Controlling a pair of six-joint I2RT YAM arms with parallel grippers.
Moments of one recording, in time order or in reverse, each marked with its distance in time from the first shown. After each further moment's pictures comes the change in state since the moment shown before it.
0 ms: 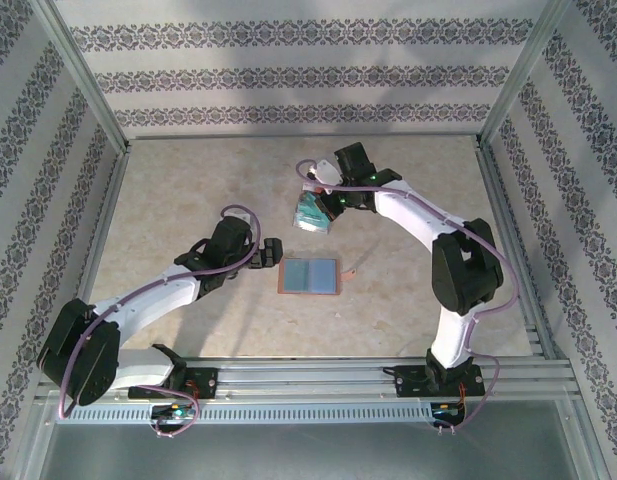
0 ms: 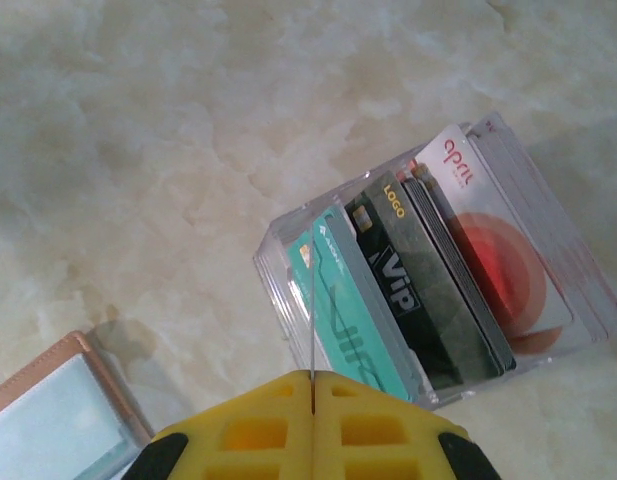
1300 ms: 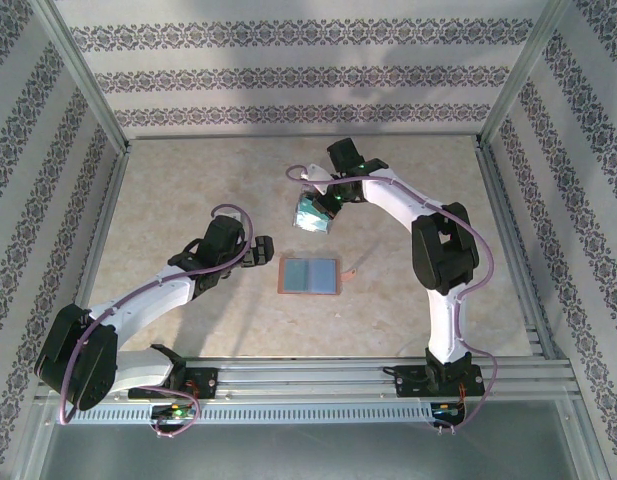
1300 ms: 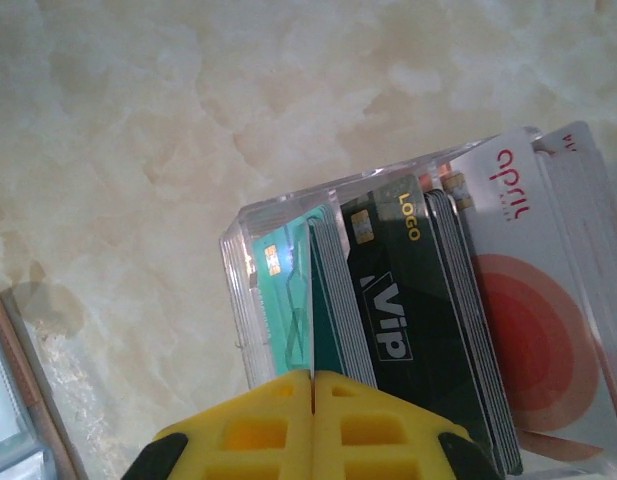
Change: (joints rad) left arm 0.050 -0.023 -0.013 -0.022 -0.021 0.000; right arm -0.026 0.192 0.184 -0.132 -0.043 -0.220
